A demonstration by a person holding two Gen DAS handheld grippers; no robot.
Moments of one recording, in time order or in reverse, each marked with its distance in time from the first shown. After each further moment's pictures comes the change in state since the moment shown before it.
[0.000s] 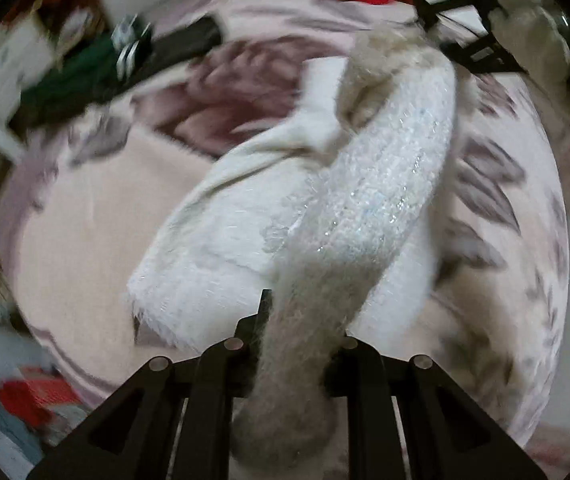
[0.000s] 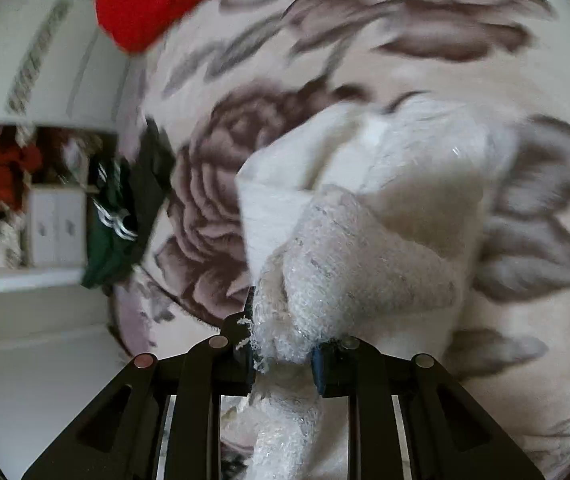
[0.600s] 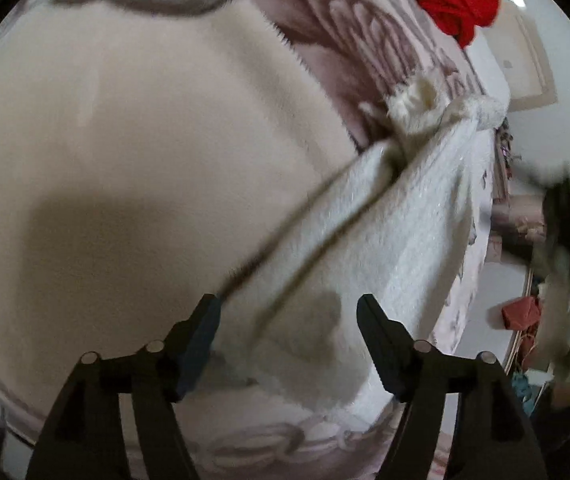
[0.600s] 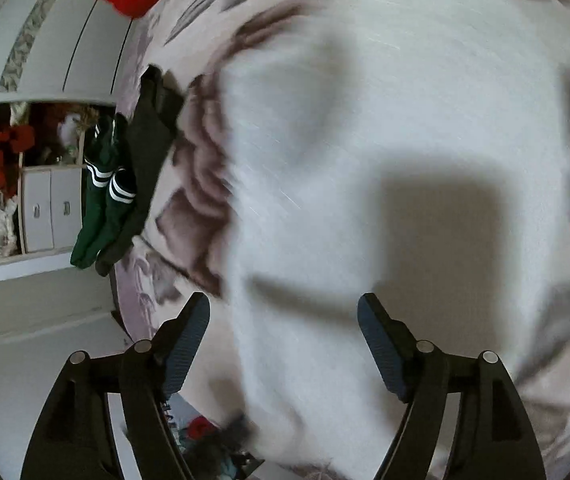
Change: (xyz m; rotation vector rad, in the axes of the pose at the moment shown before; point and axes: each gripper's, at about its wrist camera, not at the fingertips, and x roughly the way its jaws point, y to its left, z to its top) left arm 0.094 0.193 0.031 -0.257 0.246 -0.506; right arm 0.043 -0.022 -0.097 0.014 0.019 0.100
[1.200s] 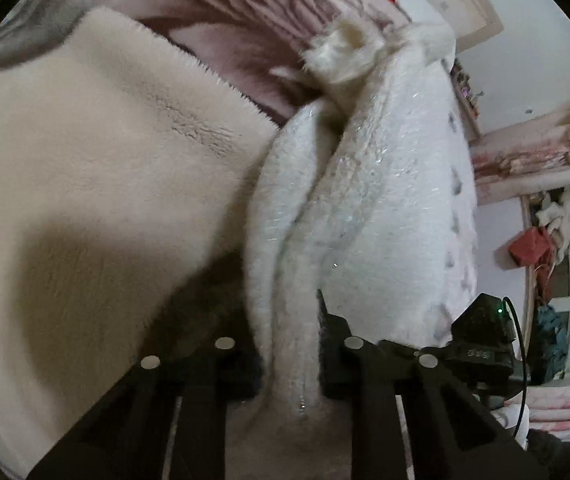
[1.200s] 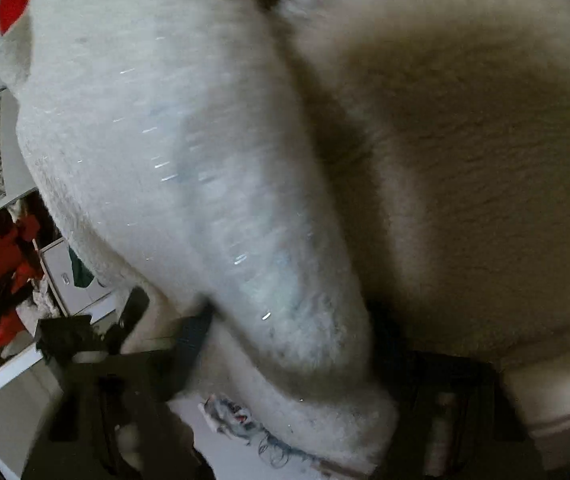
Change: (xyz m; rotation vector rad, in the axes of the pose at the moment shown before) left arm 0.041 -0.048 -0.007 0.241 -0.011 -0.038; right arm 0.083 -0.144 -0.178 0.387 0.052 0.223
